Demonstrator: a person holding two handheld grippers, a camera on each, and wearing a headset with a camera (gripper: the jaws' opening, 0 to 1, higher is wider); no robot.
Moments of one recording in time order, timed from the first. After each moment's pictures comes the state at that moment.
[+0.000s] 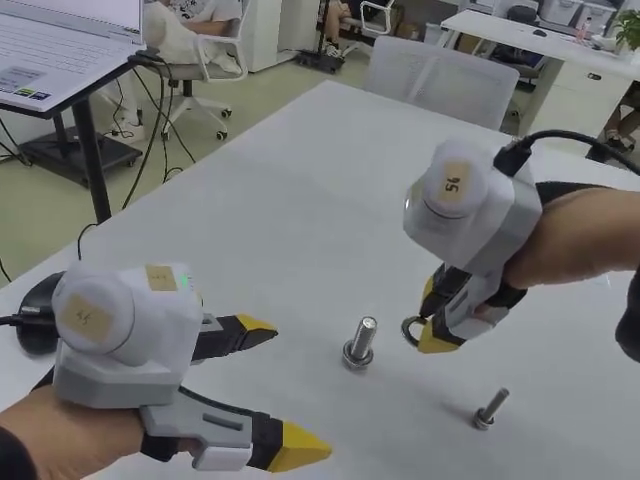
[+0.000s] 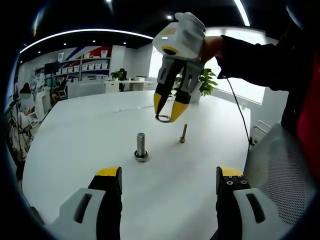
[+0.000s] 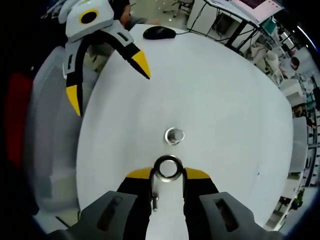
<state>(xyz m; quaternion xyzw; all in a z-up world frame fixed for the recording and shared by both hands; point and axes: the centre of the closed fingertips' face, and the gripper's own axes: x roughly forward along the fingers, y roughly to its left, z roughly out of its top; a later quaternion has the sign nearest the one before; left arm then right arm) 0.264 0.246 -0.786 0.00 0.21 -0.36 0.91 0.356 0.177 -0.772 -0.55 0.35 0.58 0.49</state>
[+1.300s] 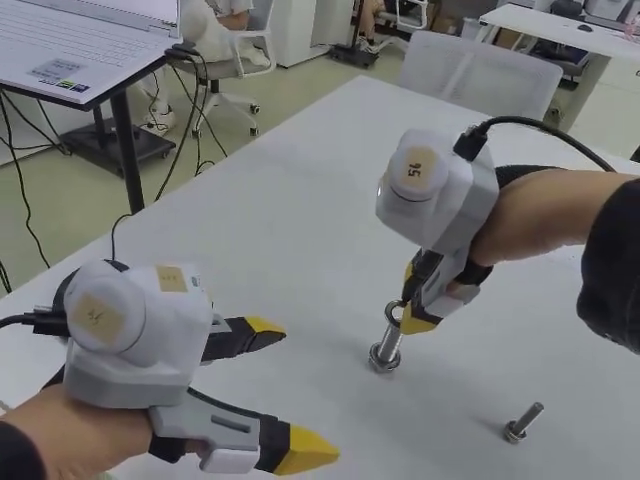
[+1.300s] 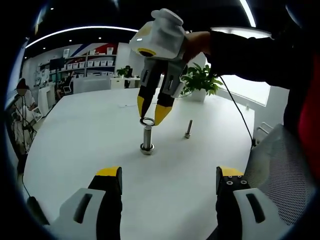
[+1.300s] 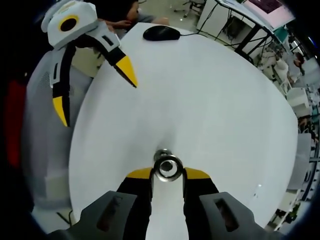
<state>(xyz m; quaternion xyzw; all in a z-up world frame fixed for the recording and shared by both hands) 0.260 0.258 -0.793 -0.01 0.22 -0.34 0.92 0.371 0.221 -0.796 -0.56 0.34 0.60 0.45</state>
